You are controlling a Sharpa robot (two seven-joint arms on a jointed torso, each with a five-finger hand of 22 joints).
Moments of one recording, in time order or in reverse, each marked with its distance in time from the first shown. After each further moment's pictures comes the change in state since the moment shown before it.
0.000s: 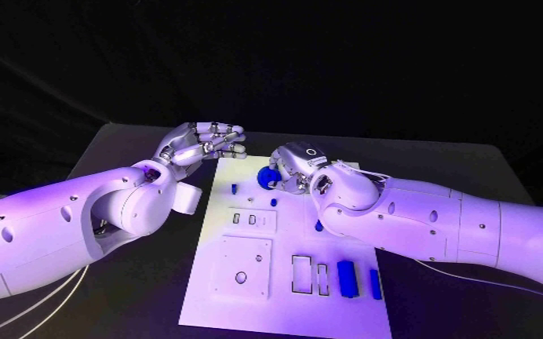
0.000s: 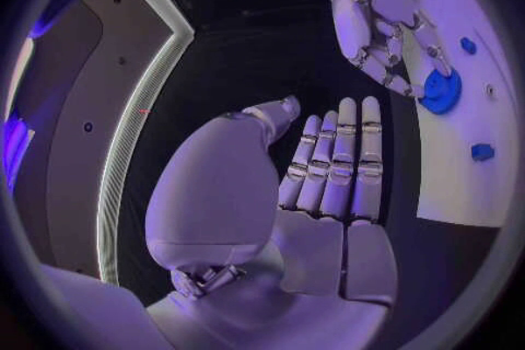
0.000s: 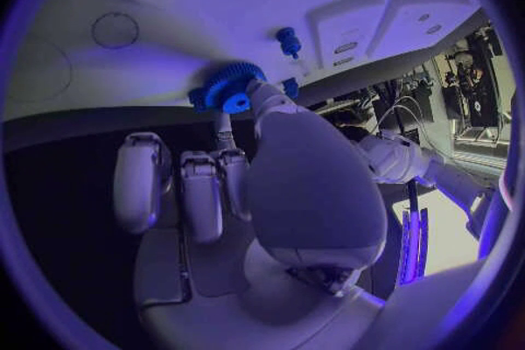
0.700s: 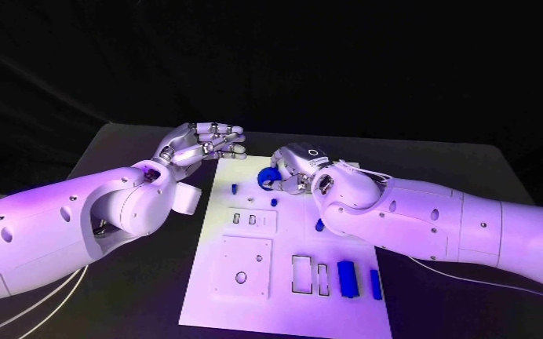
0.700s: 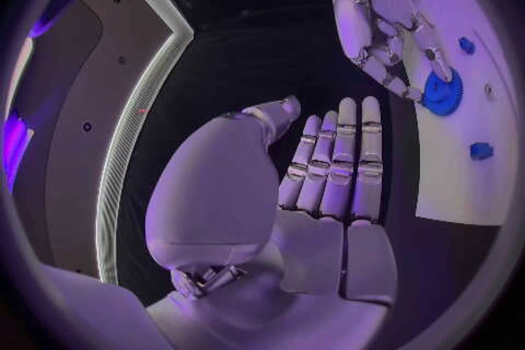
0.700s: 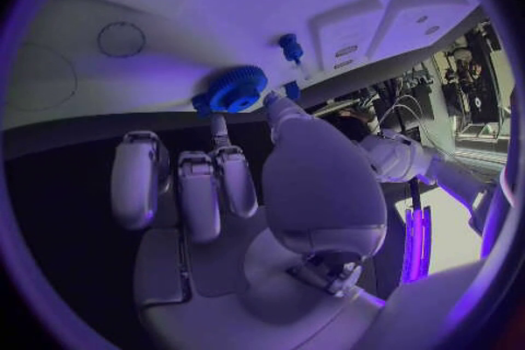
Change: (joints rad) left arm 0.000 -0.003 0.000 0.001 0.000 0.002 -0.006; left_hand 0.000 0.000 0.004 -0.004 0.000 0.000 0.000 -0.004 0.000 0.000 0.000 -0.004 0.000 0.000 0.000 -0.004 0.002 0.000 0.000 0.000 0.000 0.000; right arm 0.000 -0.004 0.000 -0.007 0.031 0.013 0.018; right_hand -0.240 0.025 -0.074 0.007 0.003 -0.084 0.032 -0.072 -0.014 0.003 0.032 -0.022 0.000 0.000 0.025 0.000 0.000 0.000 -0.004 0.029 -0.015 0.001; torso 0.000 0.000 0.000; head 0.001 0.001
